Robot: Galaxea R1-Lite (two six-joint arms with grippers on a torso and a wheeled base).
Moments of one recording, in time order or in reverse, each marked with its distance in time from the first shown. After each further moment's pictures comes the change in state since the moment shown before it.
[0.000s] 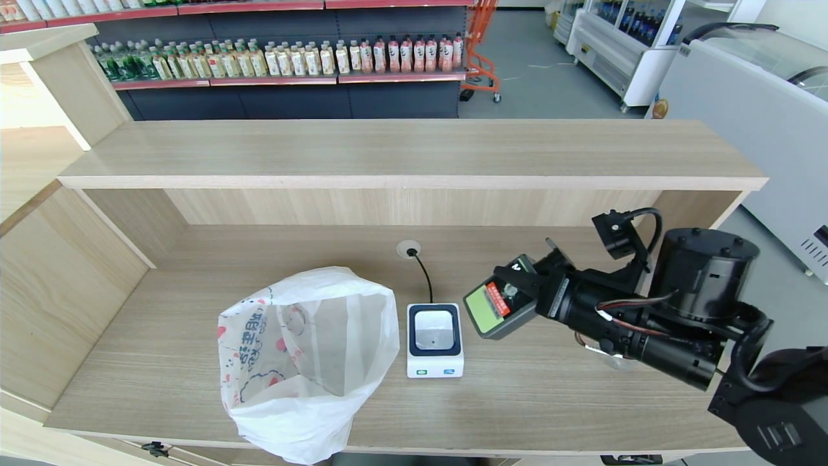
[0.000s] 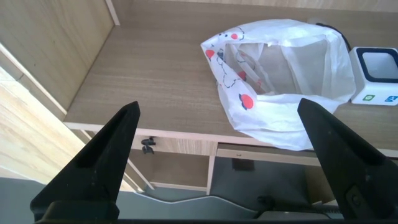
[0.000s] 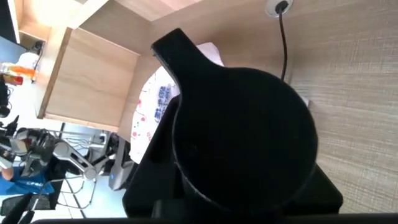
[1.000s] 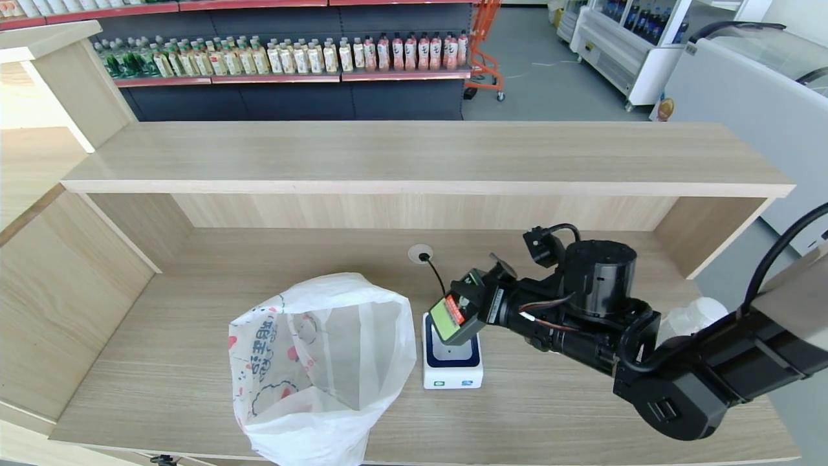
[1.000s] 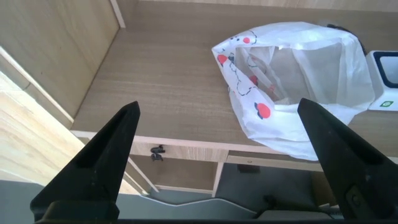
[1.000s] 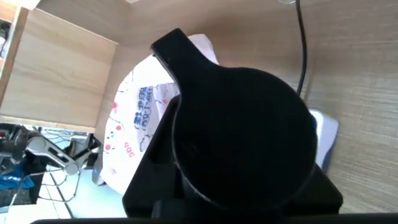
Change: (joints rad) left arm -0.002 0.000 0.000 0.000 0.000 0.001; right arm 0.066 0.220 -0.163 0.010 -0.041 -0.055
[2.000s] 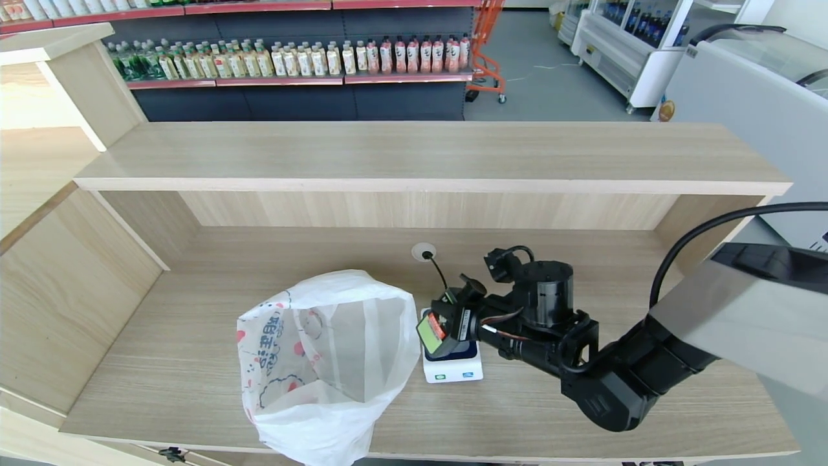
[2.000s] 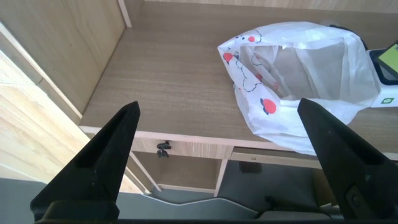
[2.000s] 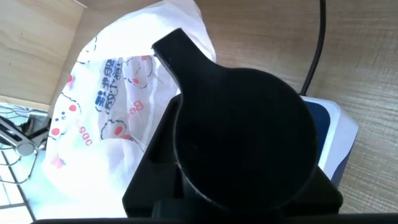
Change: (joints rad) left arm 0.002 0.000 0.000 0.000 0.000 0.000; right arm 0.006 0.201 -0.119 -0.007 -0.025 -0.136
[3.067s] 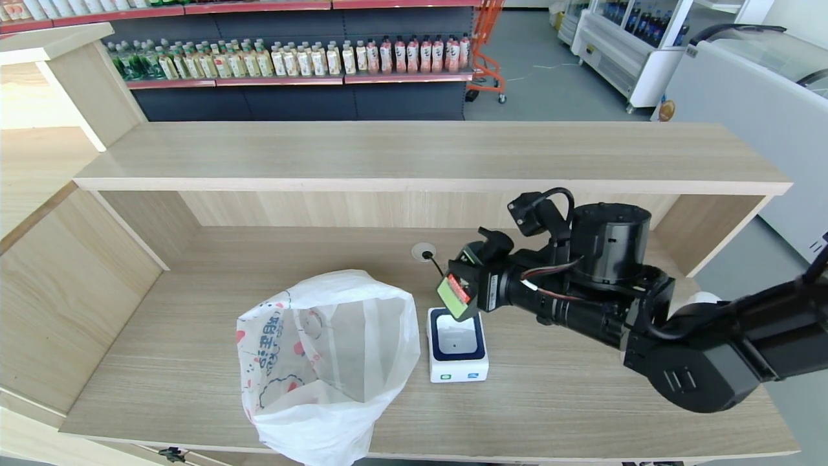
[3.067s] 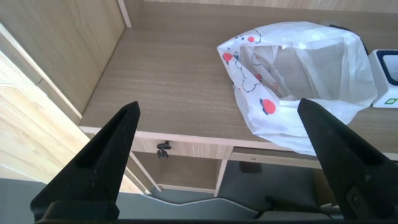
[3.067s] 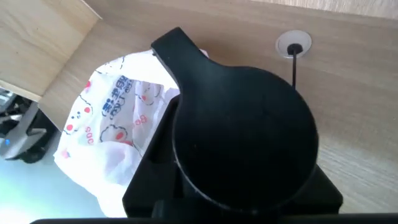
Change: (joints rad) left arm 0.000 0.000 0.000 0.000 0.000 0.000; right arm 0.011 -0.299 0.000 0.198 -0.023 -0.304
